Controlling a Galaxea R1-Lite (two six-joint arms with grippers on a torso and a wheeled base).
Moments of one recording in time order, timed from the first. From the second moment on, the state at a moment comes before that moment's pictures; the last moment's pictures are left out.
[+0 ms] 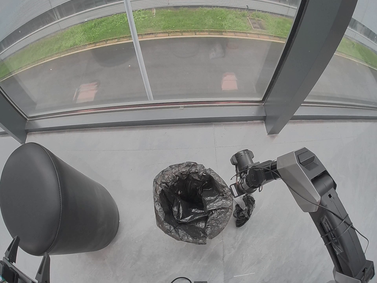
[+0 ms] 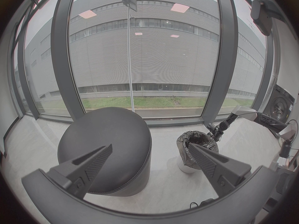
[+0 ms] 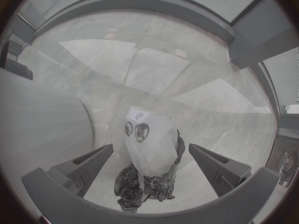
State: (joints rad) left arm 0.00 0.02 -0.02 -0.01 -0.04 -0.01; right arm 0.36 2.83 -2.00 0.18 -0.25 -0.02
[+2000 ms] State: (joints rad) left arm 0.00 0.02 -0.02 -0.01 -0.04 -0.01; right arm 0.32 2.91 -2.00 0.28 -0.28 0.14
